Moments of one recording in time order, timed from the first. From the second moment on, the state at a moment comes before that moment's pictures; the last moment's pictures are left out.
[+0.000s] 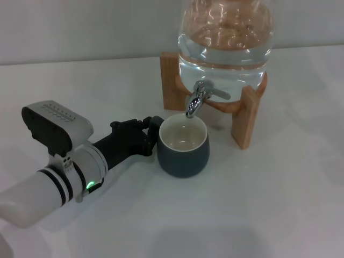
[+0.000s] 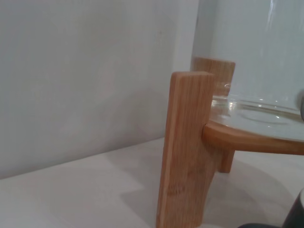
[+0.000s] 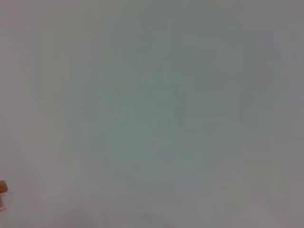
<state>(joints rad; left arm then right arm) -0.76 -2.09 -0.03 -0.23 -1.05 -0.81 2.61 0.27 1.97 -0.23 -0.58 1.65 1.44 -1.77</state>
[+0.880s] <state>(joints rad) -0.76 -2.09 -0.04 -0.23 -1.05 -0.78 2.58 0.27 1.97 -0.23 -0.58 1.65 1.44 -1.77</state>
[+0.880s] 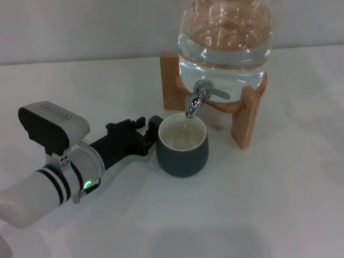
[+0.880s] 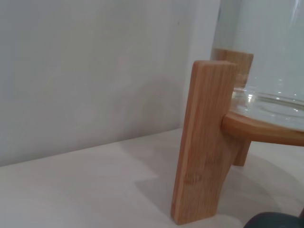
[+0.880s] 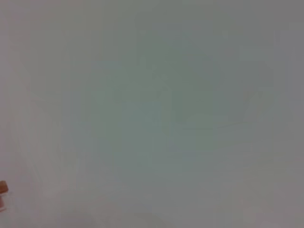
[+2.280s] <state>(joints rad) -0.76 -2.09 -0.04 -0.24 -1.05 -0.82 2.58 0.27 1.97 -0.23 -0.58 1.65 1.43 -1.78</state>
